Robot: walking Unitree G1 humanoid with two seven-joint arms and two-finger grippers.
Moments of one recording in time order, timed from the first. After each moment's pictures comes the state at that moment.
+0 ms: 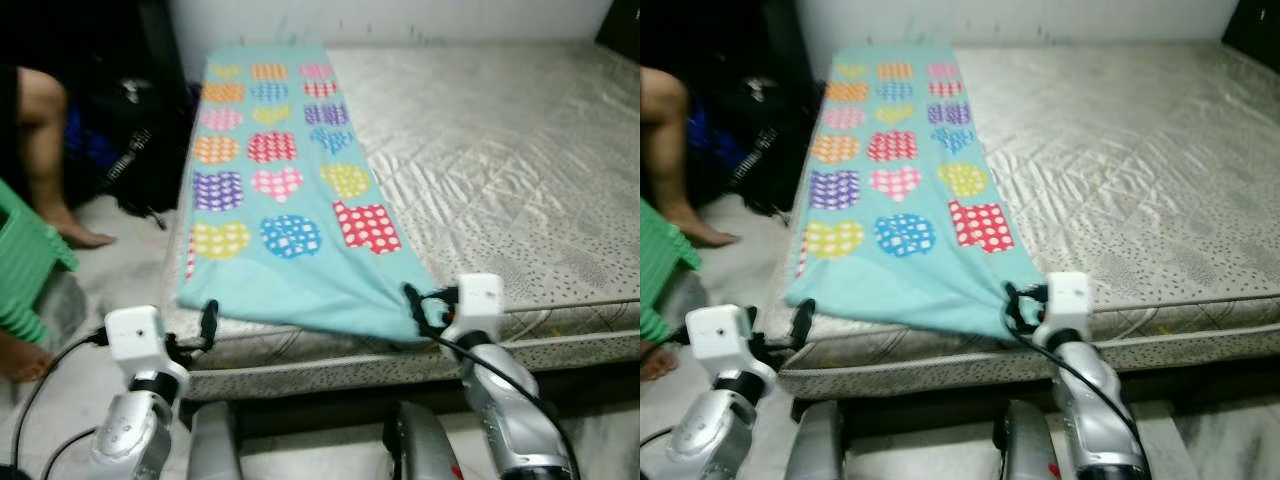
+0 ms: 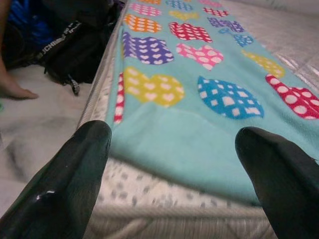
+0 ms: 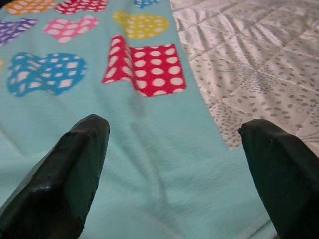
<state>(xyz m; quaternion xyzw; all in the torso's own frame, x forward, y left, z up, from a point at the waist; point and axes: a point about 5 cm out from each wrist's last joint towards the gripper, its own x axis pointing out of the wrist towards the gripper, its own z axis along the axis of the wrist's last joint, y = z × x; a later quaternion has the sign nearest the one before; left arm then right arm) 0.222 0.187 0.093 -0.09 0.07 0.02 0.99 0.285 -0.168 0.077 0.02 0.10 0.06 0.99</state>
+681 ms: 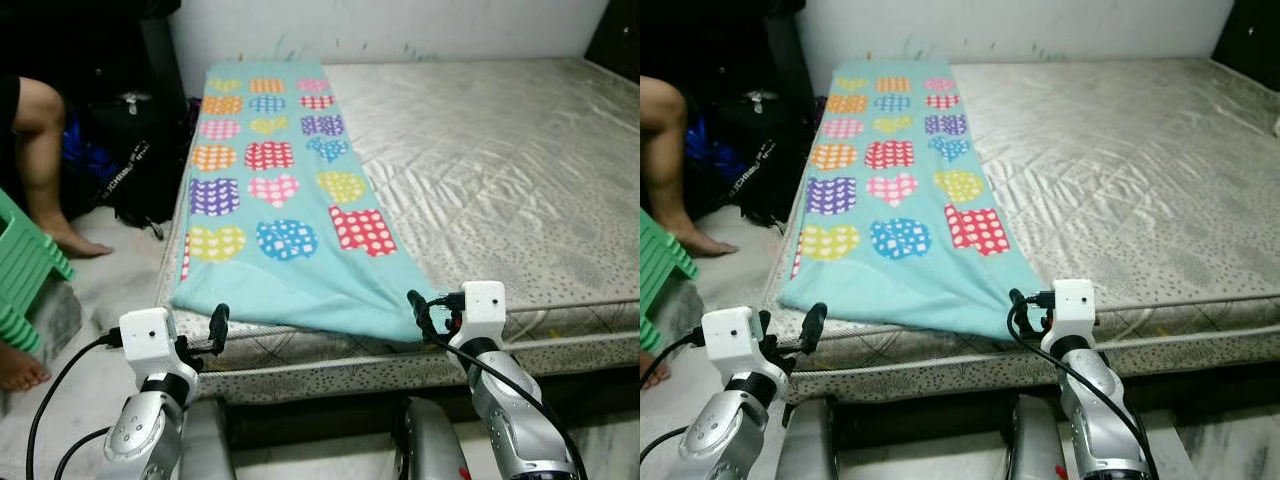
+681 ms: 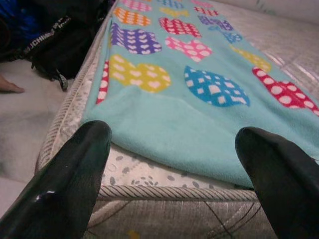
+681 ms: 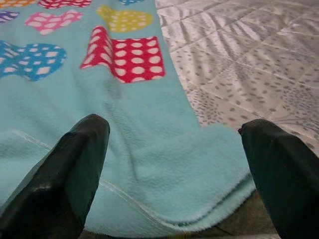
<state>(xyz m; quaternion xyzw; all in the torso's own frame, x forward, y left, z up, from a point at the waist) 0.222 0.180 0.086 -0.10 0.10 0.02 0.99 0.280 -0.180 0.070 0.01 0.12 0.04 0.99</state>
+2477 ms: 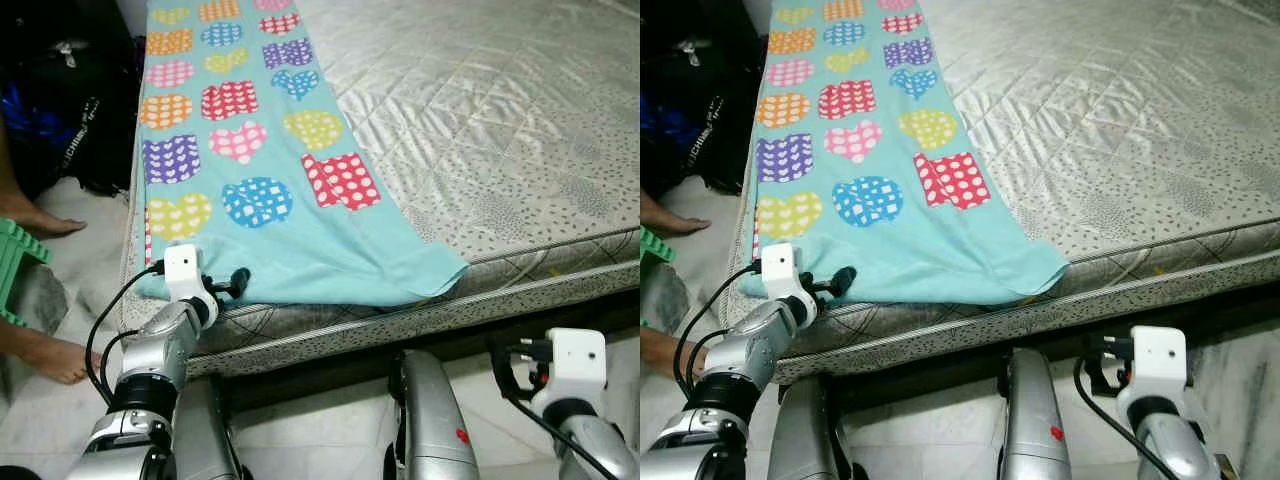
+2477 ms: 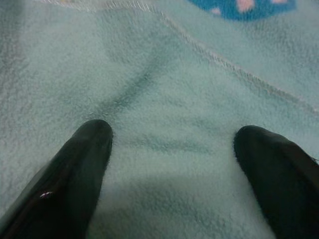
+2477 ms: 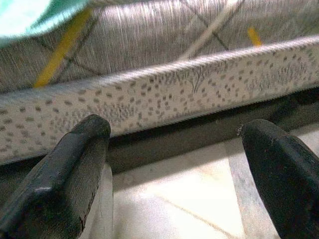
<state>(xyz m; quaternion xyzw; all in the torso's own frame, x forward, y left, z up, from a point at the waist) 0.337 0.190 0.064 -0.13 0.21 -0.05 0.97 0.195 -0.239 0.084 -0.04 0.18 -0.07 0.98</state>
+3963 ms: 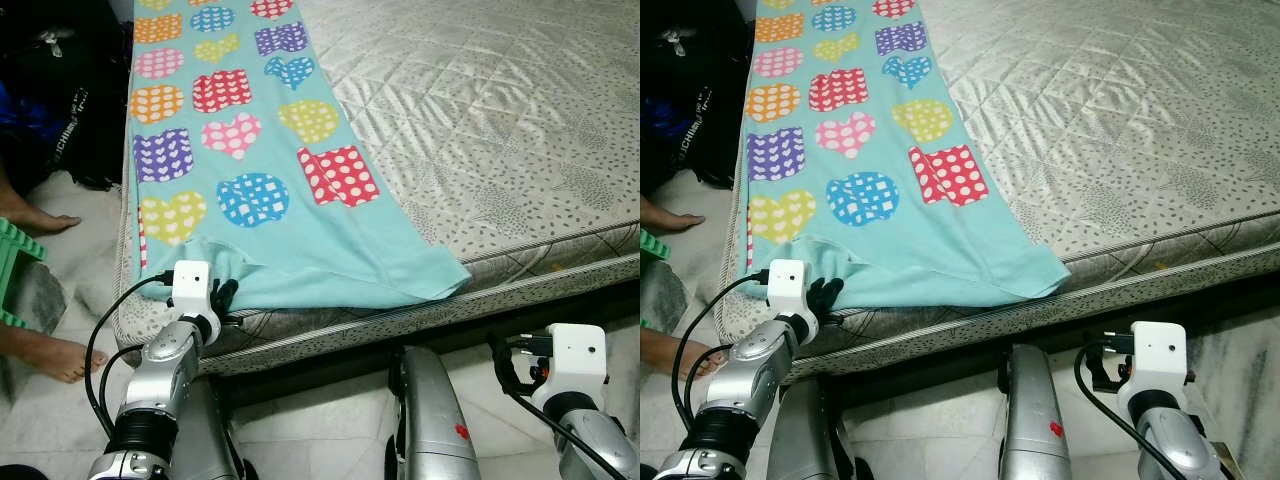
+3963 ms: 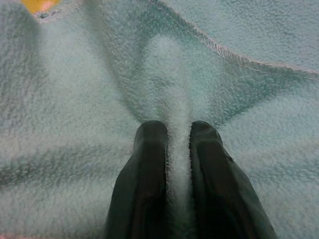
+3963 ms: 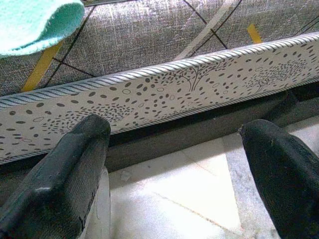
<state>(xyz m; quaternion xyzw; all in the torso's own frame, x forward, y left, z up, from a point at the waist) 0.314 0.183 0.055 -0.03 0.18 -0.06 0.98 0.204 -0.240 0.089 -0.04 0.17 -0.07 0.98</state>
